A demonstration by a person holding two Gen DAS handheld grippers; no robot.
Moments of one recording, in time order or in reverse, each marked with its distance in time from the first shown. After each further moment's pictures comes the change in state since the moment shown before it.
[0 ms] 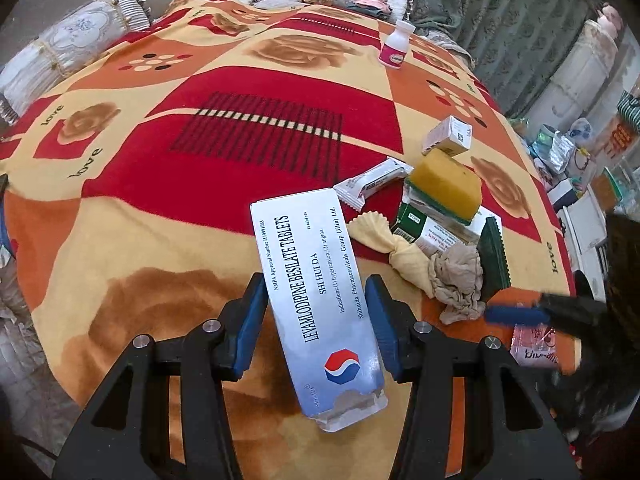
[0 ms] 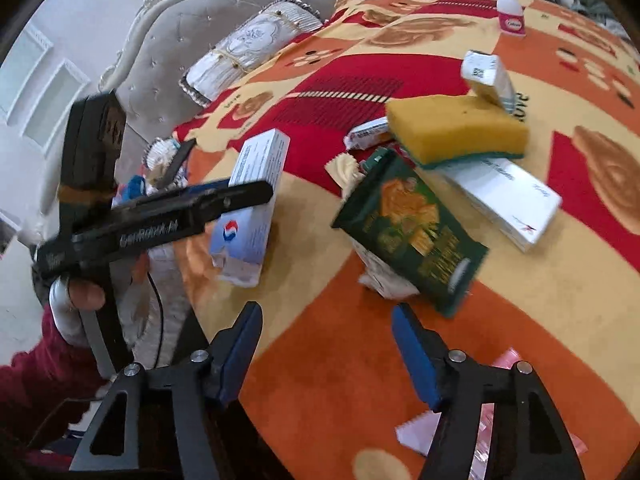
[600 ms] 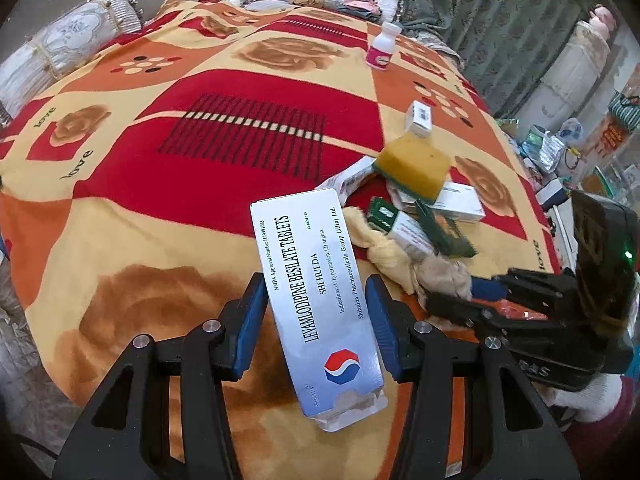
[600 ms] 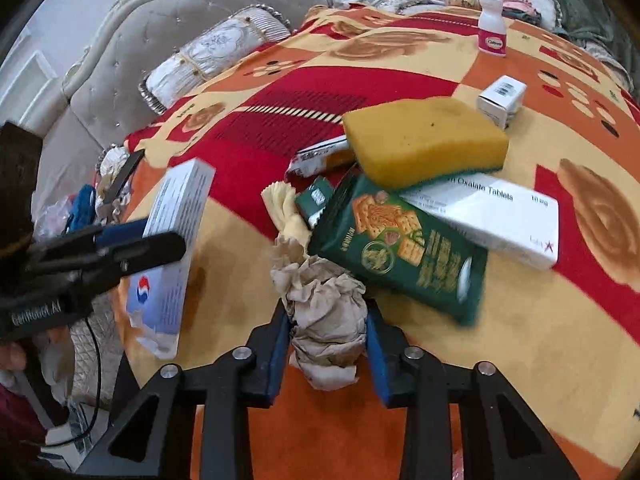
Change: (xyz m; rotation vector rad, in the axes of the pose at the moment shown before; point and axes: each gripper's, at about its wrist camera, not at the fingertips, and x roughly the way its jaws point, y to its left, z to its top) left arm -0.009 -0.012 -0.001 0.011 -0.011 -0.045; right arm 0.023 -0.010 0.021 -0.040 -0.046 -0.192
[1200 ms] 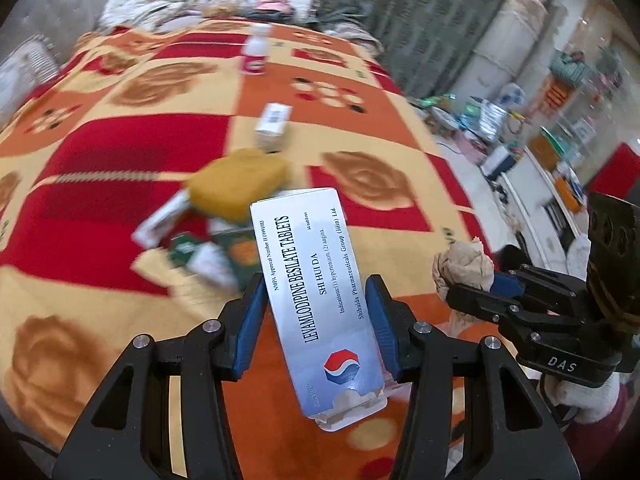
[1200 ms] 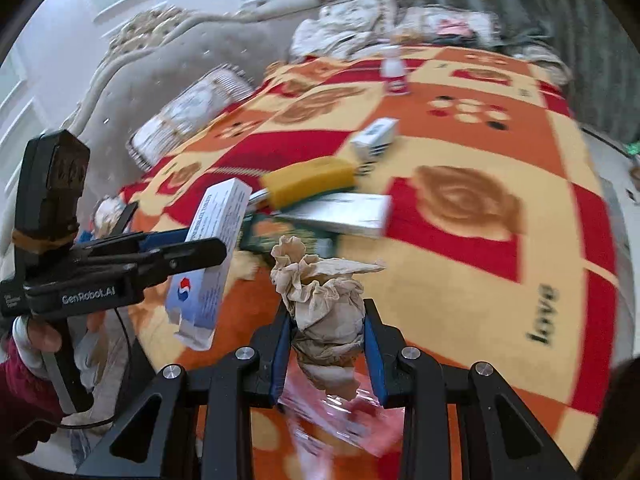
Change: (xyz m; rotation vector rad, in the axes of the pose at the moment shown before) left arm 0.009 -0.141 0.015 0.182 0.003 -0.174; right arm -0.128 -0.062 -0.057 0.129 -0.186 -0.094
